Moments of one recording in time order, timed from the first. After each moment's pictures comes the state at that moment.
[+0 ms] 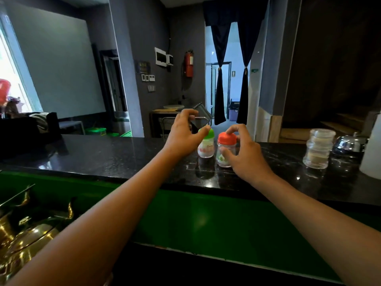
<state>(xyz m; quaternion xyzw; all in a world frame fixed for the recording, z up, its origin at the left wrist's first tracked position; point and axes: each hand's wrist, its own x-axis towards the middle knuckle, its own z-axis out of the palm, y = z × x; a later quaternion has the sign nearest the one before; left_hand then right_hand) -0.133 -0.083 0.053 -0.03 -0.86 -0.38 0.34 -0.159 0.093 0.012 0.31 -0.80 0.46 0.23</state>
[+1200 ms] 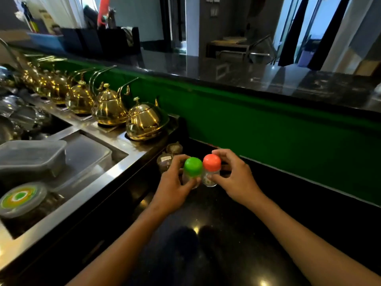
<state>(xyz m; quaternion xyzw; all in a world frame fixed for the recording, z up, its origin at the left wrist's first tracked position) 0.214 -0.061 -0.160 0.15 -0.82 -0.49 0.27 0.082 0.076 -0.145 0.40 -0.76 0.51 -0.09</state>
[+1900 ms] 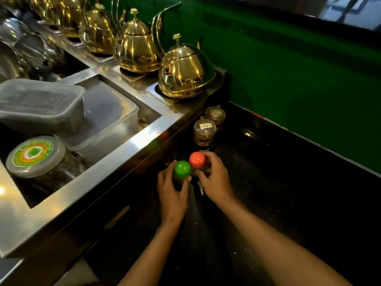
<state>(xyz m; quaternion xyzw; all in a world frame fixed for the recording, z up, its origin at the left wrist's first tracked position) 0.265 -0.115 -0.329 0.44 -0.69 -0.45 0.36 0.144 -0.060 -0.309 0.37 -0.79 0.46 -0.16</state>
